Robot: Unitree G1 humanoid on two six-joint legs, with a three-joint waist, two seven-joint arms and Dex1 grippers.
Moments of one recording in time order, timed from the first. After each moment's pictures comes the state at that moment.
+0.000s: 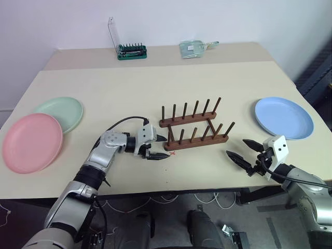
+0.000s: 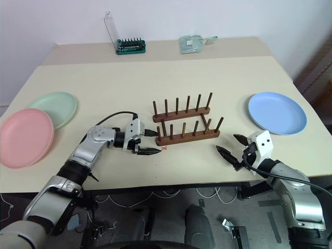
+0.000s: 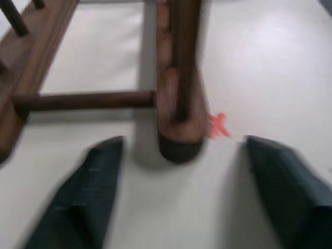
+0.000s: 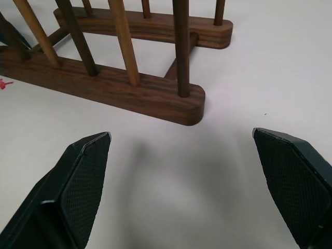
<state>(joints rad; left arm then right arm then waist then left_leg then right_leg) -0.52 0.45 -0.28 0.35 -0.15 0.03 -1.18 0.09 -0.61 -0.29 -0.16 0.45 0.34 0.76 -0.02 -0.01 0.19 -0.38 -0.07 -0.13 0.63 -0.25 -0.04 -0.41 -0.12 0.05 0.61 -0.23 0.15</state>
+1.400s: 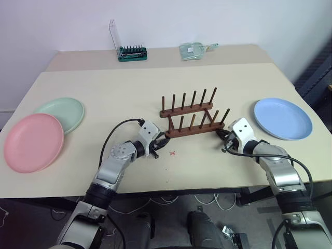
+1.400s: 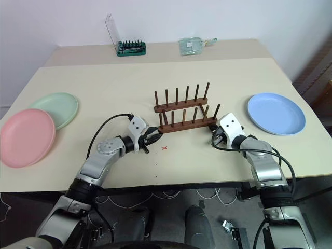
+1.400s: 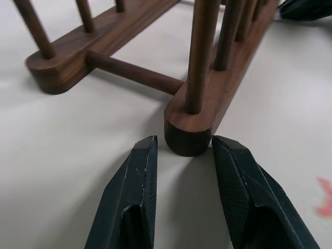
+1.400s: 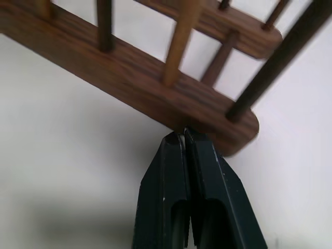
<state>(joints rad) -0.45 0.27 -0.21 0.21 -0.10 0.26 -0.60 -0.34 -0.56 0.01 0.18 0.10 0.21 0.64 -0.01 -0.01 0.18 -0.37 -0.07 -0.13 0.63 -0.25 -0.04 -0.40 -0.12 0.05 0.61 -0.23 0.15</state>
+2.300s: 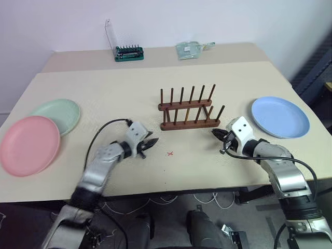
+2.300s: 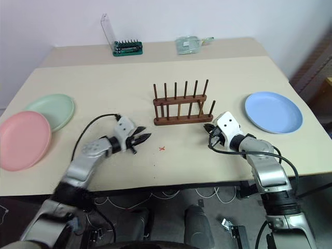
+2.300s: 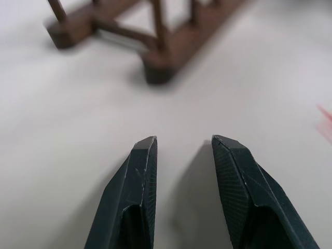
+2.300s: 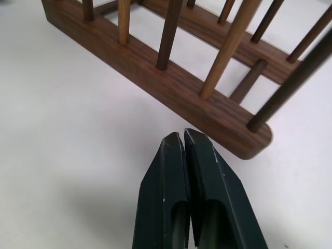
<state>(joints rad) -0.22 0.53 -0.14 -0.03 -0.18 0.27 -0.76 -0.25 -0.60 -0.02 -0.06 0.16 0.33 0.70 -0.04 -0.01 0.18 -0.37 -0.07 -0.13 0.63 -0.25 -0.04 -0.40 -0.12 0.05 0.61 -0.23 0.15</state>
